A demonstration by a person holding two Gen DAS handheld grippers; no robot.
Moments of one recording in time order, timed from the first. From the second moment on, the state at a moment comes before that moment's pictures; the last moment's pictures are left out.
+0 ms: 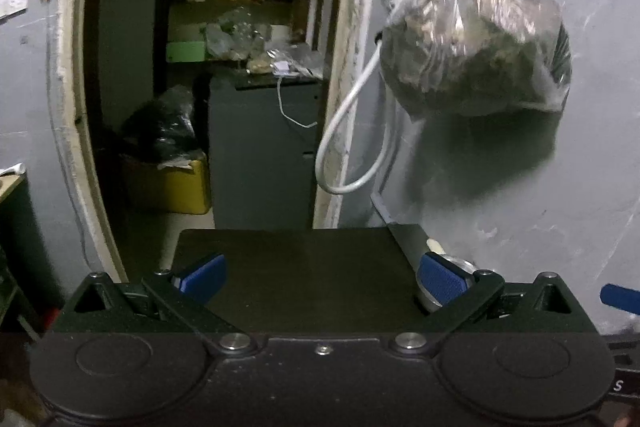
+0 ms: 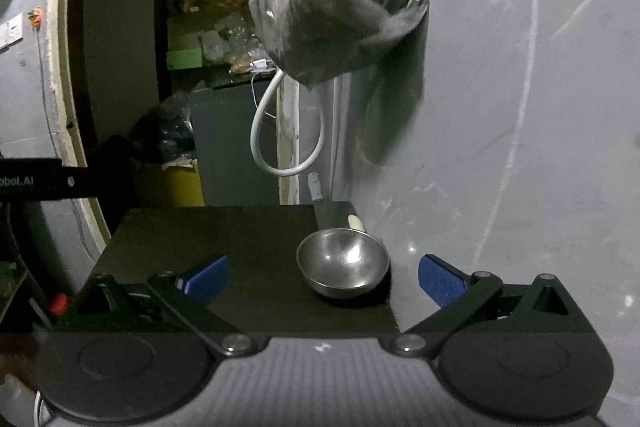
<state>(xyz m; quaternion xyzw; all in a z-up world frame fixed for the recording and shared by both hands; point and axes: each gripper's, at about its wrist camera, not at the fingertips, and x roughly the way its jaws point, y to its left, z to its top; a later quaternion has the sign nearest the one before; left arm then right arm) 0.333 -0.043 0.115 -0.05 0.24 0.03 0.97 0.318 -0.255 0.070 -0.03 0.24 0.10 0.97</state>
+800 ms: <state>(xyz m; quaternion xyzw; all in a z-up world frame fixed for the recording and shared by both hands) 0.526 -0.099 -0.019 -0.05 0.36 -0.06 0.93 0.433 -0.285 -0.044 0.13 0.34 0.06 0.93</state>
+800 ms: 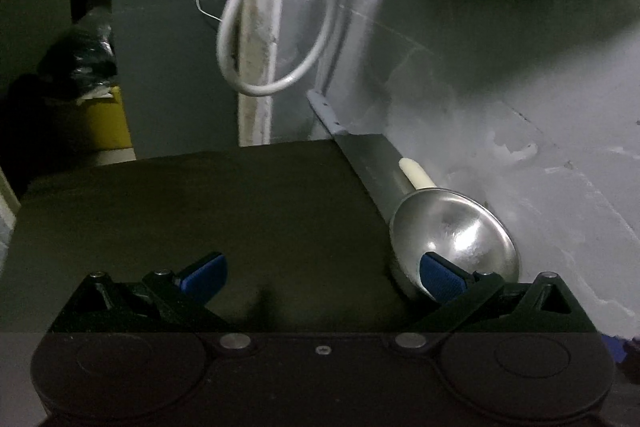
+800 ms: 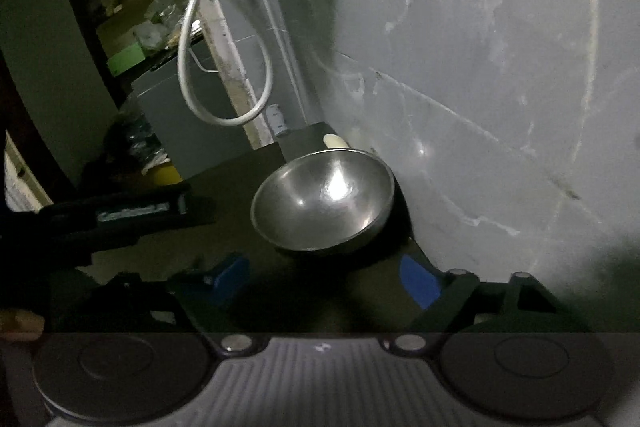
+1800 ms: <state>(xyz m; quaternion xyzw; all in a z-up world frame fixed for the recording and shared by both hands) 0.558 -0.129 -0.048 -0.05 0.42 -0.12 0.90 0.483 -0.291 -0.077 0.16 0.38 0.06 0.91</state>
